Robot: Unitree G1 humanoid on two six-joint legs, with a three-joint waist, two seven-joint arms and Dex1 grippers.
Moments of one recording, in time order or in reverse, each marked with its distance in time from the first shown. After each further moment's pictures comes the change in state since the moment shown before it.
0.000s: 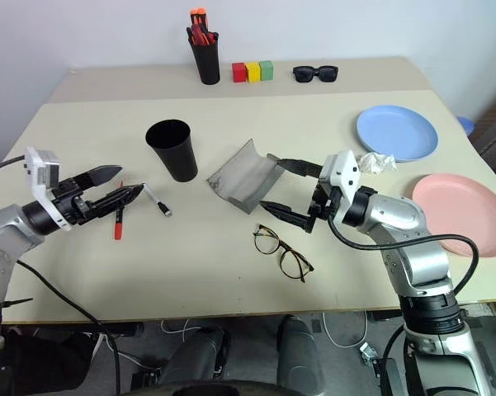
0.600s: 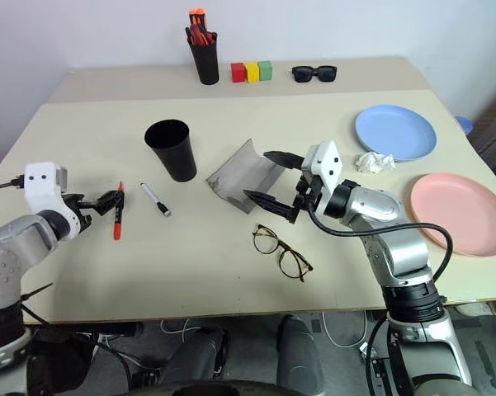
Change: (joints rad) left arm -0.119 -0.188 0.123 -0.176 0.071 0.658 0.741; right arm -0.068 0.070 0.056 0.030 -0.037 0.015 -0.060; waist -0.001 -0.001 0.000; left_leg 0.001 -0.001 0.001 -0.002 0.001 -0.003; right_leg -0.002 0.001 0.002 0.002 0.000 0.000
